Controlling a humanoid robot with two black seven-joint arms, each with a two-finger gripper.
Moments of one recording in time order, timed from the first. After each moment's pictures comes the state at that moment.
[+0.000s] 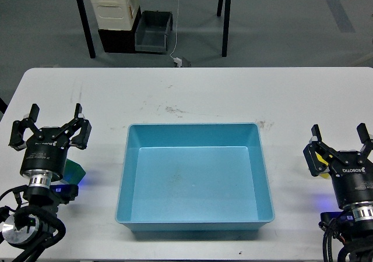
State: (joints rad) left arm 0.05 0.34 -1.06 -1.53 -0.50 -0.41 -0.49; right arm -0.30 0.00 1.42 1.66 0.20 0.31 0.08
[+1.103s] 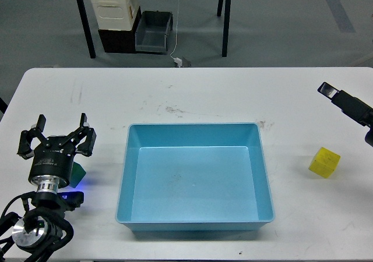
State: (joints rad) left arm 0.05 0.30 -1.05 -1.46 -0.50 -0.40 -0.49; right arm 0.20 -0.71 1.14 1.46 -1.58 0.23 0.40
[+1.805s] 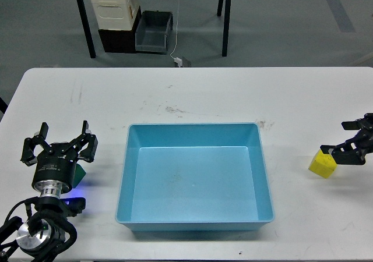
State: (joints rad) left arm 0.06 0.28 -1.05 -1.43 -0.50 -0.38 -0.49; right arm 0.96 -0.96 0.10 1.26 -2.04 0.23 0.49
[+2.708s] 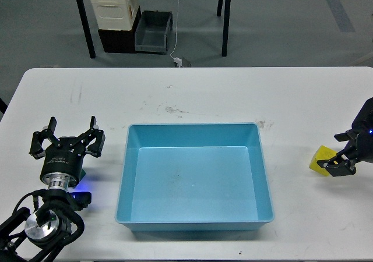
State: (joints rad) left arm 0.01 0.25 -1.02 -1.40 -0.49 -0.34 -0.49; right arm 1.04 -0.80 -0.05 1.11 -2.09 0.24 0.49
